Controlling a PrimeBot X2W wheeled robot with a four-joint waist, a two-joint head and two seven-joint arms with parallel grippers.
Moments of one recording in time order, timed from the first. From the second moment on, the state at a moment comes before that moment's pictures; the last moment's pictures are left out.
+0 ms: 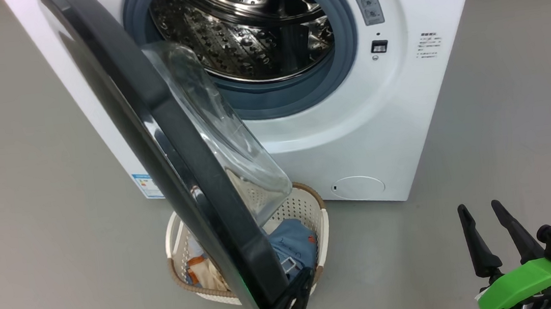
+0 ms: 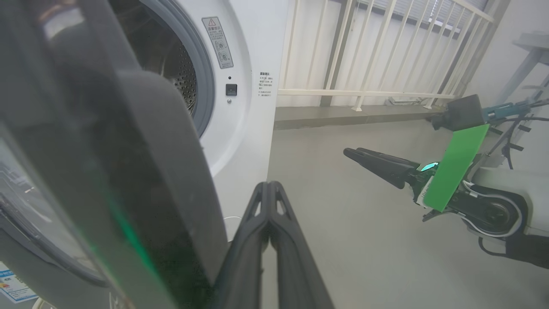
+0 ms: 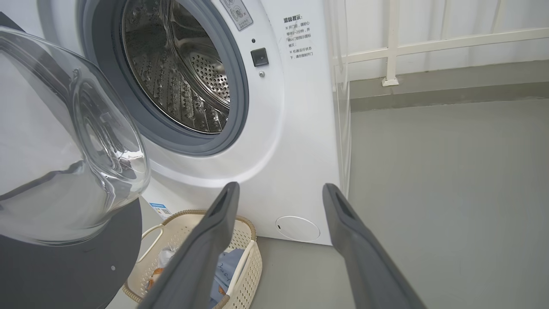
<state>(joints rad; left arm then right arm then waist) -0.08 0.15 -0.68 -0.07 -0.35 0.07 -0.18 -0.10 -0.14 -0.02 0.33 0.35 0.13 -0.25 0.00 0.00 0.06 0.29</state>
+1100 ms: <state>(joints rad) -0.06 0.21 -0.69 -0.13 -0.35 0.09 -0.13 -0.10 -0.13 -0.01 0.33 0.36 0.13 -0.25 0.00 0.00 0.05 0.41</state>
